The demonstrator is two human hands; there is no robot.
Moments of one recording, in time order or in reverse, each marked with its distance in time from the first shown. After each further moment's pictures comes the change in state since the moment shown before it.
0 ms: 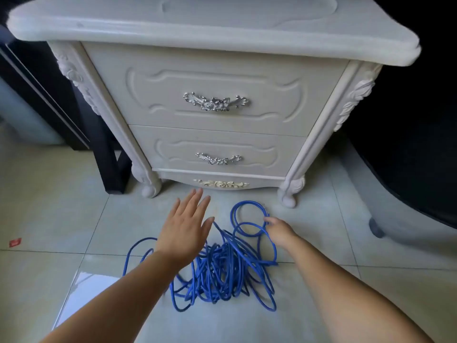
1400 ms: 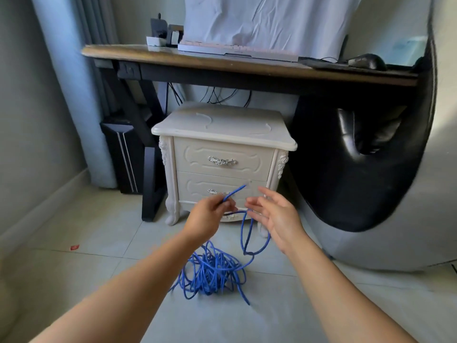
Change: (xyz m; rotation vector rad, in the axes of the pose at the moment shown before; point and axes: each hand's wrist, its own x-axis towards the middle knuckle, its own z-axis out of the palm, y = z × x) left_hand -0.170 0.145 -0.230 -1.014 0.203 -0.048; right_hand -0.413 -0.105 -0.084 1.087 0.020 -0.635
